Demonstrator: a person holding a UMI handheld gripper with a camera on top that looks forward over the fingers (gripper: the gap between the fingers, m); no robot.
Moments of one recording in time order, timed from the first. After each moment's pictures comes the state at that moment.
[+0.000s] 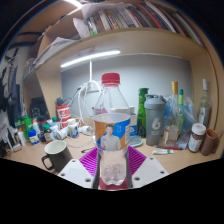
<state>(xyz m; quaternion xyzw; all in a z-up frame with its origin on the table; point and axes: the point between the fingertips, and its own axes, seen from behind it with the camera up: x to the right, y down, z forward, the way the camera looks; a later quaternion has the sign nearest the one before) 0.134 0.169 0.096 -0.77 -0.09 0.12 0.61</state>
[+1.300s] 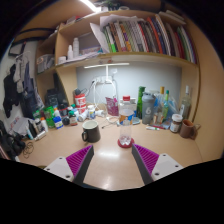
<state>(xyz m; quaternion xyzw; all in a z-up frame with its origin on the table) 0.134 -0.082 0.163 -0.83 -0.10 0.09 0.54</state>
